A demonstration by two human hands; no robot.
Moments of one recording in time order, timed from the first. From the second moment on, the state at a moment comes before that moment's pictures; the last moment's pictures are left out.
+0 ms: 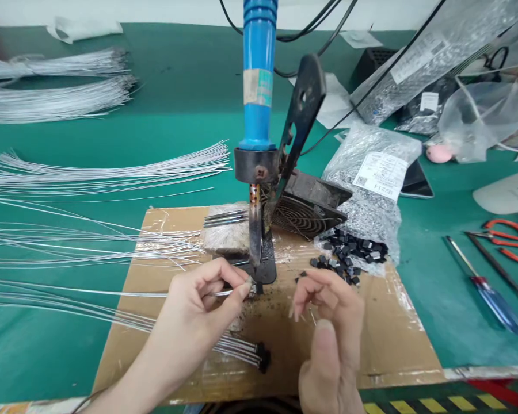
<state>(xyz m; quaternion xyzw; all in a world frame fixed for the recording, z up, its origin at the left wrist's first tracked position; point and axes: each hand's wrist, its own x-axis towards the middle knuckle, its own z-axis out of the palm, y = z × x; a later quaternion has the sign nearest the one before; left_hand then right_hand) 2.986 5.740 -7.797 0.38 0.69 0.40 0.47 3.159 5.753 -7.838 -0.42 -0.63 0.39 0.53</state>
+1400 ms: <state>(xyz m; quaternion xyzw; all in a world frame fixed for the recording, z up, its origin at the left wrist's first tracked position) 2.987 5.752 -7.788 0.36 0.68 0.45 0.45 3.156 5.767 -7.819 -0.44 -0.61 0.51 0.42</state>
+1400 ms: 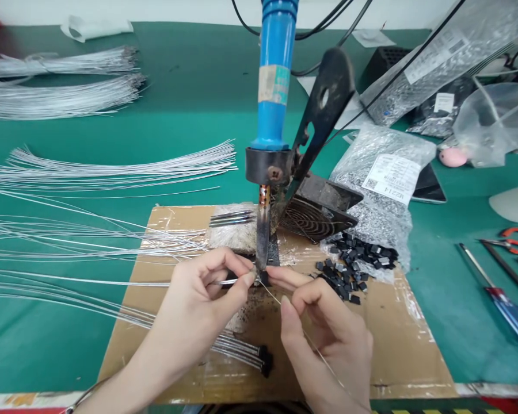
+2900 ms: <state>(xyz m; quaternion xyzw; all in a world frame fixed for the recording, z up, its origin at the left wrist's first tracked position) 2.990 5.755 -7.779 0.38 0.68 0.47 0.41 3.156 5.771 -7.815 -0.41 -0.62 0.50 0.44</state>
